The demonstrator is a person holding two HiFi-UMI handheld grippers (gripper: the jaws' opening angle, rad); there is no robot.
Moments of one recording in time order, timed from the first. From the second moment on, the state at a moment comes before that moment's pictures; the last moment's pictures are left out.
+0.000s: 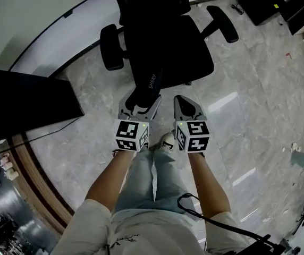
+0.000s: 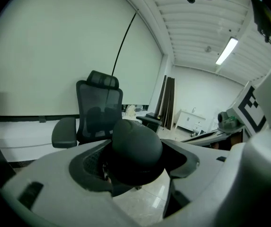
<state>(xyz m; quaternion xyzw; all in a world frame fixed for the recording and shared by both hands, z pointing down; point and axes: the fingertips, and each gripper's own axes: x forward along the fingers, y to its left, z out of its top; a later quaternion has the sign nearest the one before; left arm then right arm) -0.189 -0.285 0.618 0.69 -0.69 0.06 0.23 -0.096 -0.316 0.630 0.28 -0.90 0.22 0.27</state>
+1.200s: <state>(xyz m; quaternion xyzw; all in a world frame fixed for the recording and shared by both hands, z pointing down) -0.236 -0.383 0.967 0.65 -0.68 0.21 0.28 -0.125 -0.348 0.869 0.25 -0.90 0.23 0.27</state>
